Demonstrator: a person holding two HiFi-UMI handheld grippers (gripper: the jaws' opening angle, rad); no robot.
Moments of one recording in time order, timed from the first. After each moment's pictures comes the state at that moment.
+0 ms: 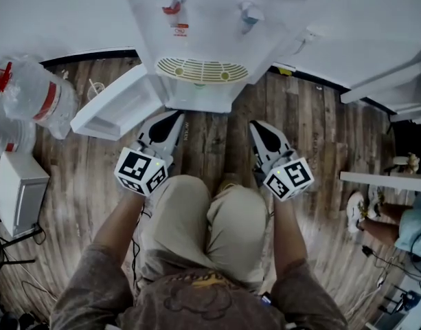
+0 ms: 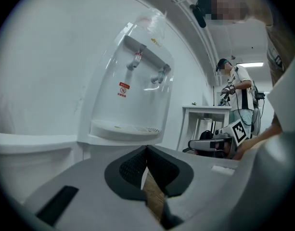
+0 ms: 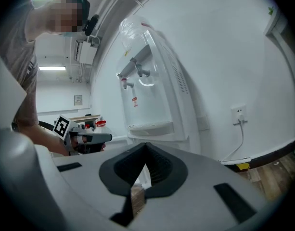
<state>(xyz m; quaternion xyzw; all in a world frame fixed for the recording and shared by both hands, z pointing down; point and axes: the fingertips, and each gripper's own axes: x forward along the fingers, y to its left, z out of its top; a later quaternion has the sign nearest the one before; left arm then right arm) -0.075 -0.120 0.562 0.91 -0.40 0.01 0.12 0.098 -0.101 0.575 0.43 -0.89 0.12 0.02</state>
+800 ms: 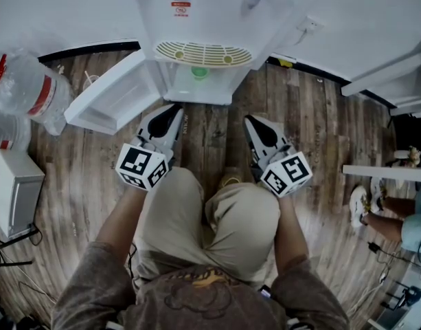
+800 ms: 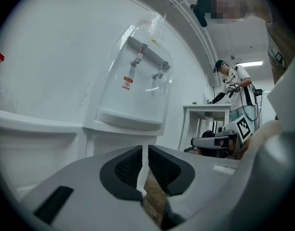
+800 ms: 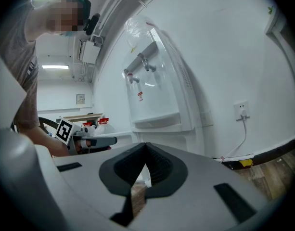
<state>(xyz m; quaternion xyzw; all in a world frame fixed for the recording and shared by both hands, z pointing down) -0.082 -0.107 0.602 0.90 -0.41 0.00 0.12 0.079 -0.083 0.602 0.42 -0.90 0.12 0.02</state>
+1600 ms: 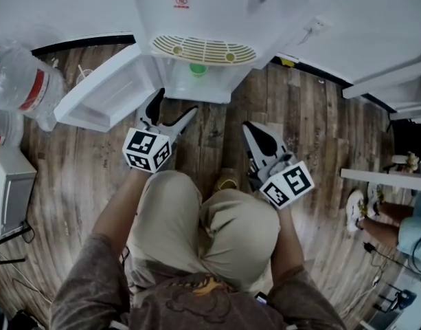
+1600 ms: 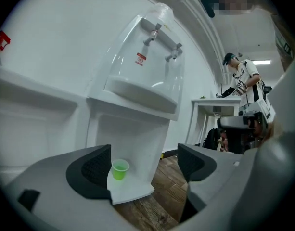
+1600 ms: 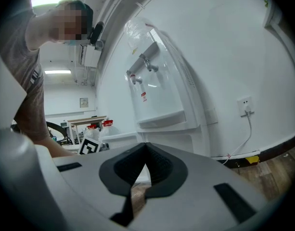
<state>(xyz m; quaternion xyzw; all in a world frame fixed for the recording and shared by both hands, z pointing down) -0.074 -0.152 0.672 0.89 -0.43 0.01 0.15 0.071 -0.075 0.602 0.40 -0.91 0.13 0.01</state>
